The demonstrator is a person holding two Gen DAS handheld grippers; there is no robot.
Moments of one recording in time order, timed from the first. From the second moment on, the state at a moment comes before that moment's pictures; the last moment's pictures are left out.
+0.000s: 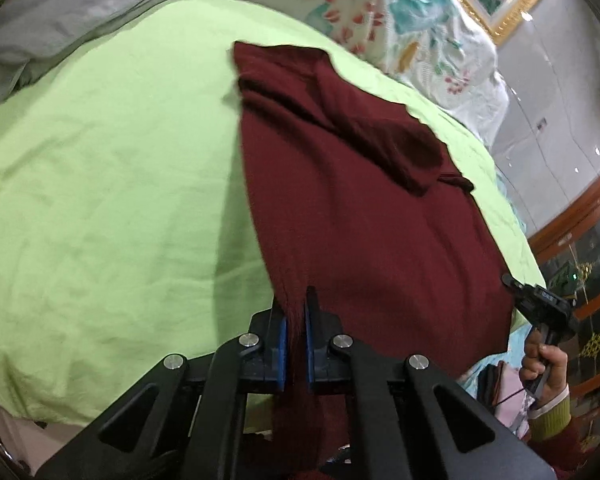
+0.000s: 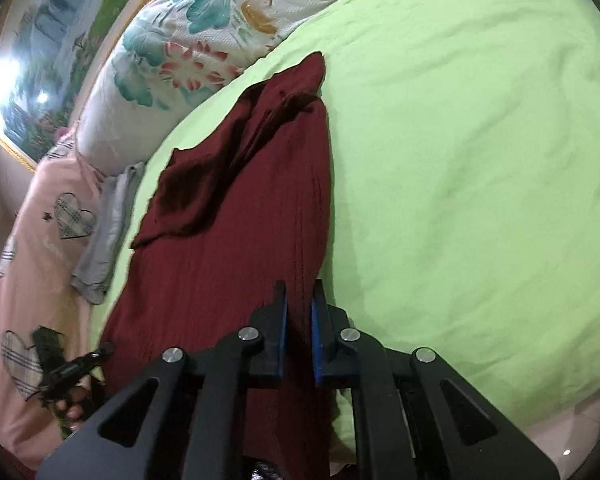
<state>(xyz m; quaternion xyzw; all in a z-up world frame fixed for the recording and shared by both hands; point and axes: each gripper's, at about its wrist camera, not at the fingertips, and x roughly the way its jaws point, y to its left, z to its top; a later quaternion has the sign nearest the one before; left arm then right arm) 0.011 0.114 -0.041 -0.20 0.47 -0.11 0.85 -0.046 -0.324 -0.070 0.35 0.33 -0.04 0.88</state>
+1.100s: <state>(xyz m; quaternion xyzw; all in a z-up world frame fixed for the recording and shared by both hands) 0.106 0.092 0.059 -0.22 0.33 -0.16 0.90 0.025 -0.326 0.011 0.37 0.21 0.14 0.89</state>
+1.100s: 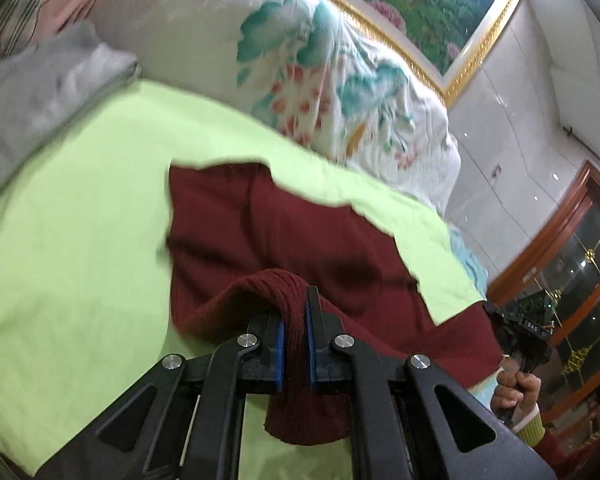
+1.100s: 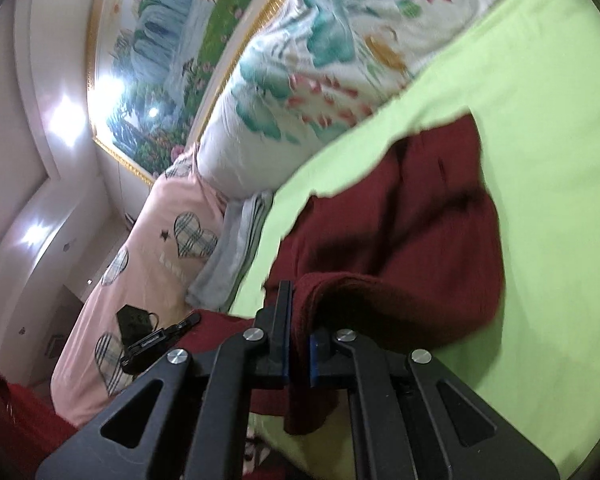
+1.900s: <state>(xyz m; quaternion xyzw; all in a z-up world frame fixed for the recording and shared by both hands) 0.370 0.086 -0.053 -0.19 0.44 -0.04 0.88 0.258 -0.435 -0.065 0.39 0.33 -0.05 0.86</state>
